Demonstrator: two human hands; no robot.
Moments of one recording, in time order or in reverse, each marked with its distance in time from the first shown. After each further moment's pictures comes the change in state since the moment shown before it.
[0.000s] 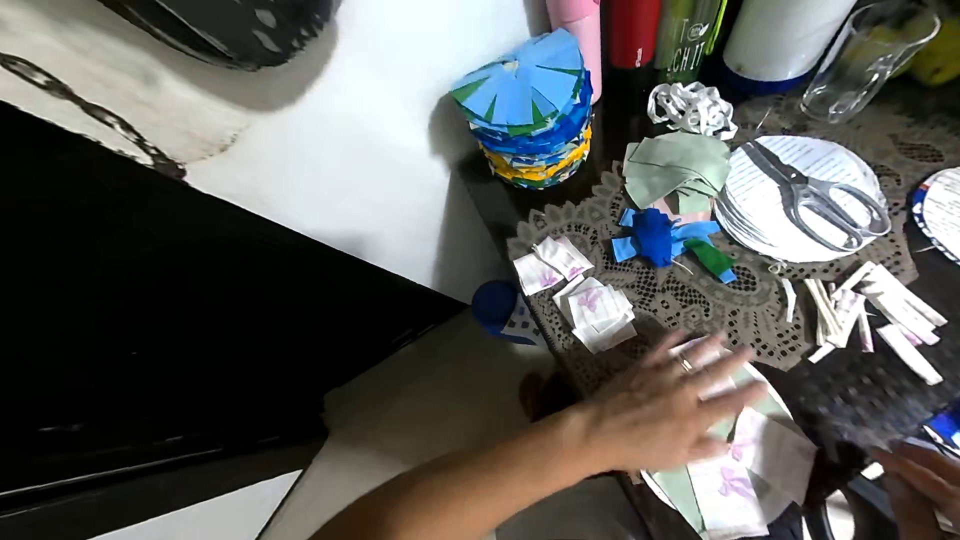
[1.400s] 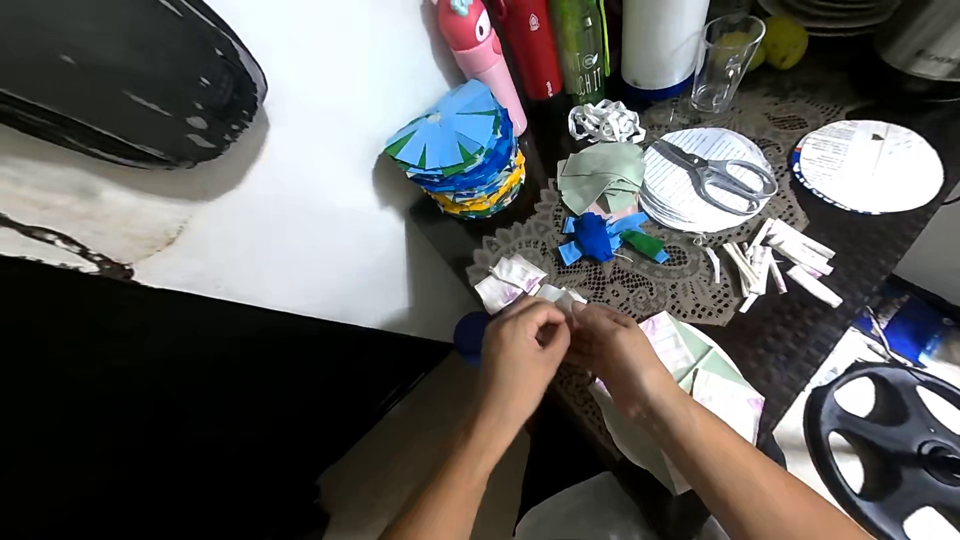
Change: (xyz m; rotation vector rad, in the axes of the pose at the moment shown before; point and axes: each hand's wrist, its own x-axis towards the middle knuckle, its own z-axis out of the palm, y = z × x) left_hand -0.029 -0.029 -0.055 -0.016 0.416 -0.520; right_hand 0.106 -0.151 0.129 1.263 -0.497 0.882
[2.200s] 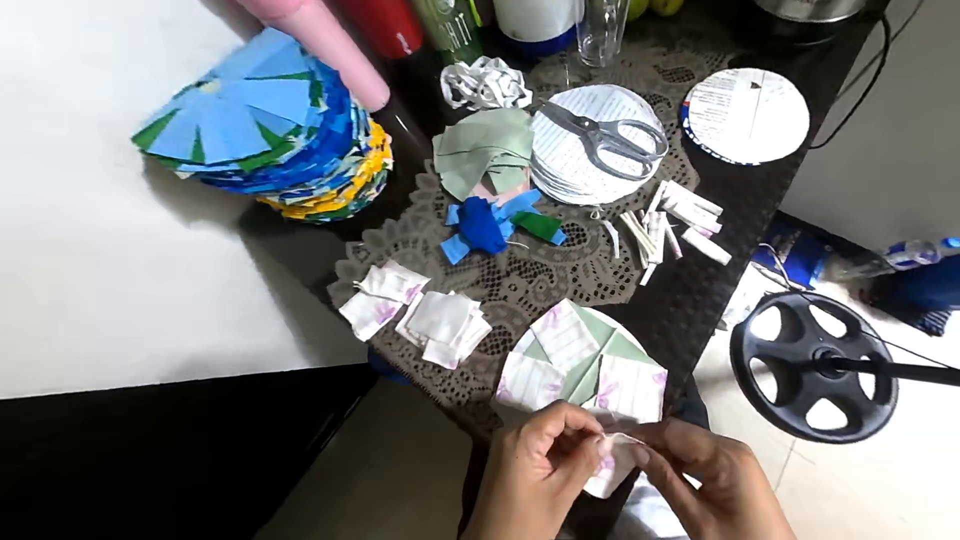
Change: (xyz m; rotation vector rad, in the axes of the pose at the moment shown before) left_hand -0.071 0.077 0.059 -0.648 -0.403 -0.185; right_hand -0.142 0.038 -0.126 -0.798 0.279 -0.542
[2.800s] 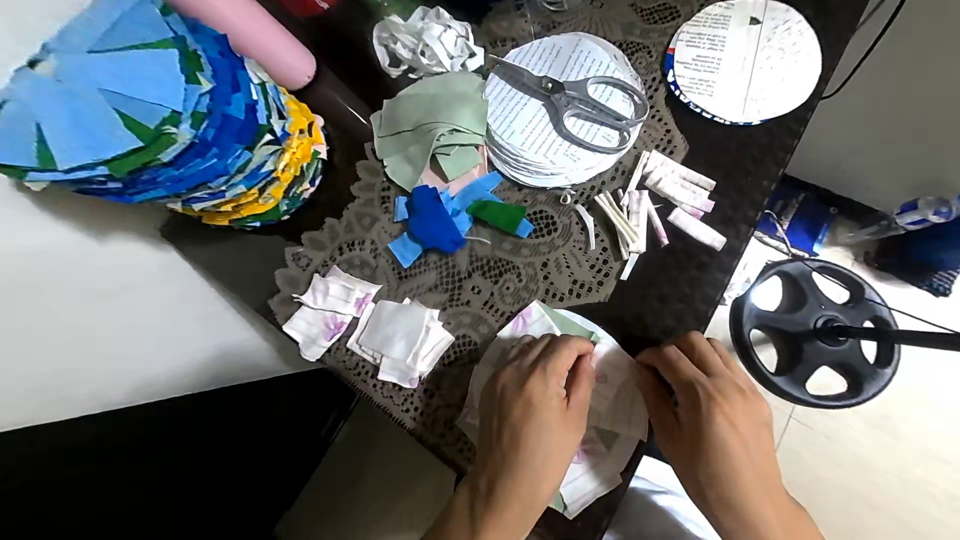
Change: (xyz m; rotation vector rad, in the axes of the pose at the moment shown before) left_hand 0.067 -0.004 0.025 0.795 0.128 0.207; right_hand 0.051 0.032 -0.005 -0.771 0.301 -0.109
